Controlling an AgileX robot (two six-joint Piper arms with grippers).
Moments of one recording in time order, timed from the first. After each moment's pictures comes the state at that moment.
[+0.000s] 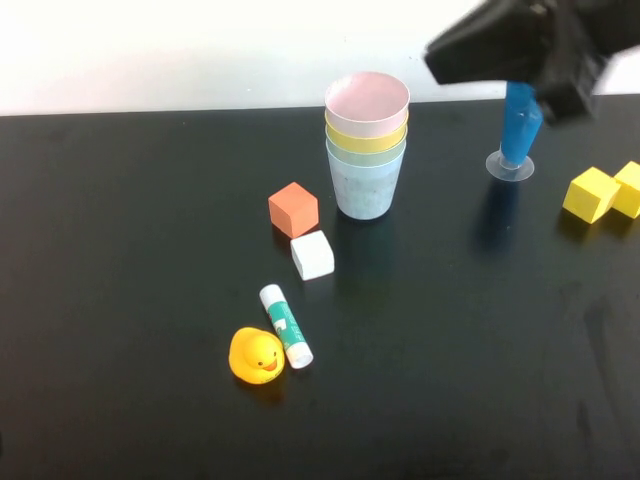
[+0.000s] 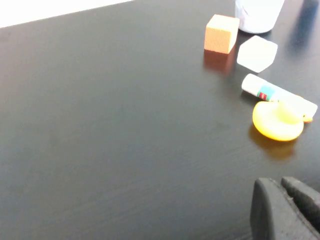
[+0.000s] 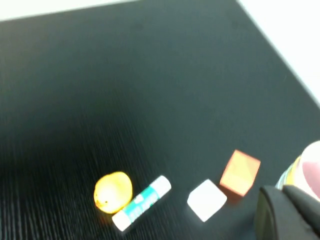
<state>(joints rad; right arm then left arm) 0.38 1.52 -1.71 0.69 1.11 -0.95 -0.45 0.24 -0.49 0.12 0.70 -0.17</state>
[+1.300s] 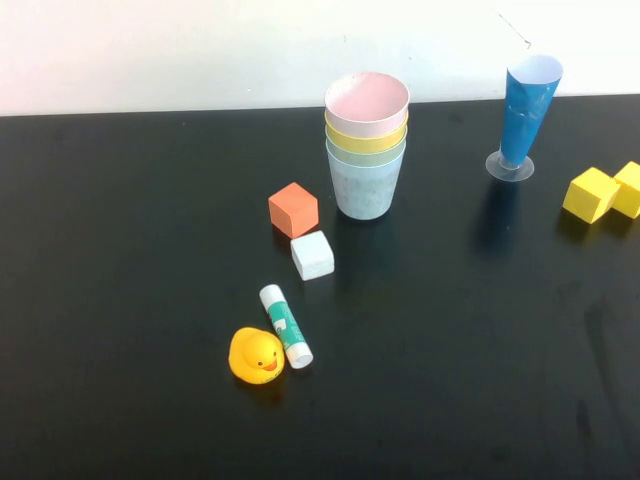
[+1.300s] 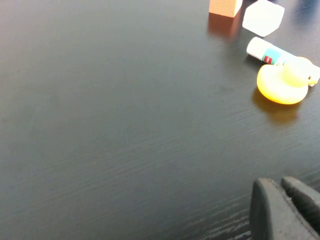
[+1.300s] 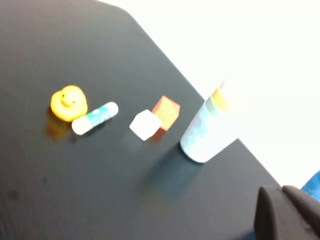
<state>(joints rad) 0.38 0.49 -0.59 0.70 0.53 -1.29 -0.45 0.19 -0.49 0.11 0.82 -0.17</state>
